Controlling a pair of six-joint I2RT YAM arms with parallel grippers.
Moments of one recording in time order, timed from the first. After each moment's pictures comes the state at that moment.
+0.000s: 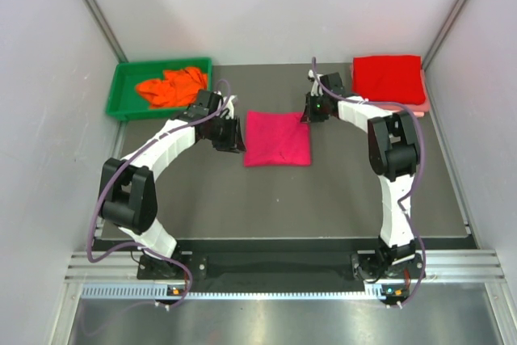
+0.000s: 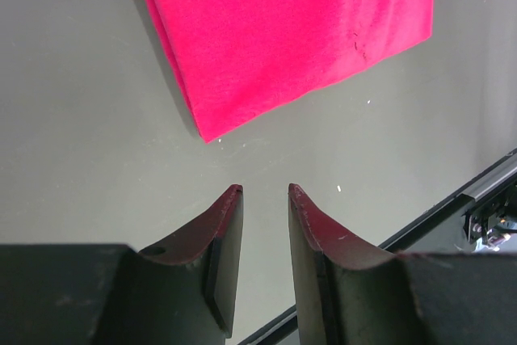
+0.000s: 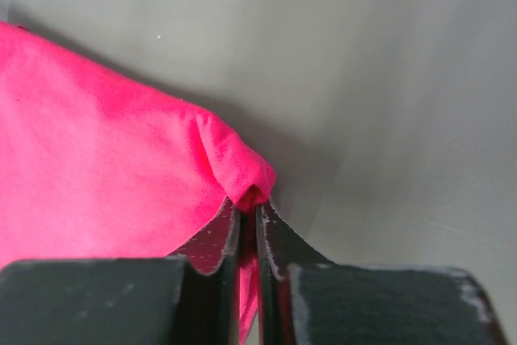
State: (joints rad) left arm -0.34 1.63 1.22 -0.58 0.41 -0.29; right arm 0.30 2.19 1.61 -0.27 -0.29 0.20
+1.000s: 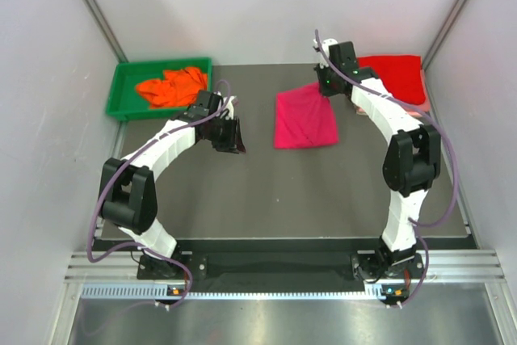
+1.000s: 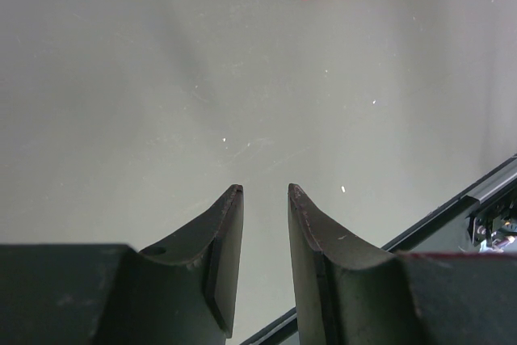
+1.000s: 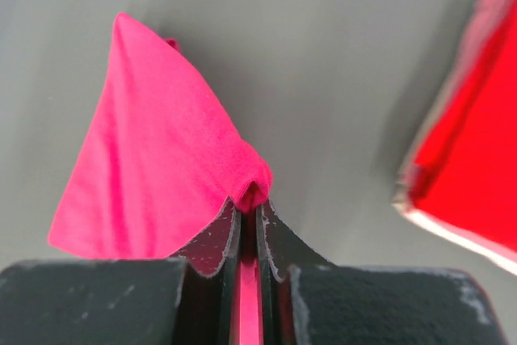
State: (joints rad) left arm -0.34 1.63 1.21 -0.58 0.40 -0.29; right arm 0.31 1.97 1.78 -0.53 0.00 -0.05
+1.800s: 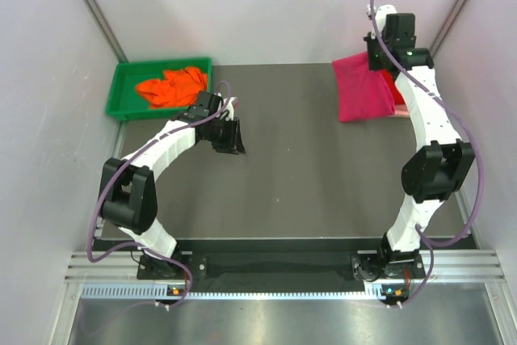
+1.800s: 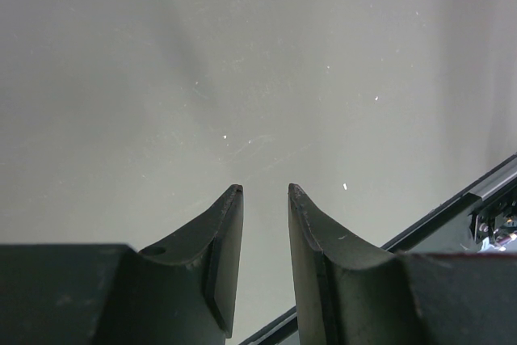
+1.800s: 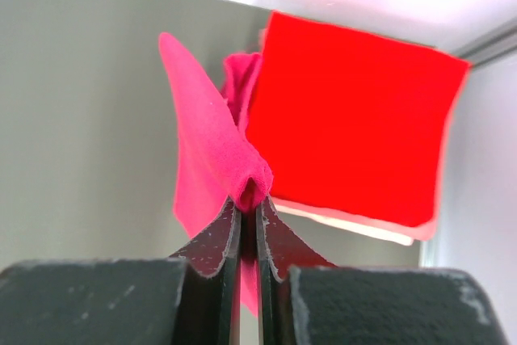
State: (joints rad) left arm -0.34 1.63 1.21 -0.58 0.40 -0.28; right arm 0.10 1.85 1.95 -0.66 0.05 -0.17
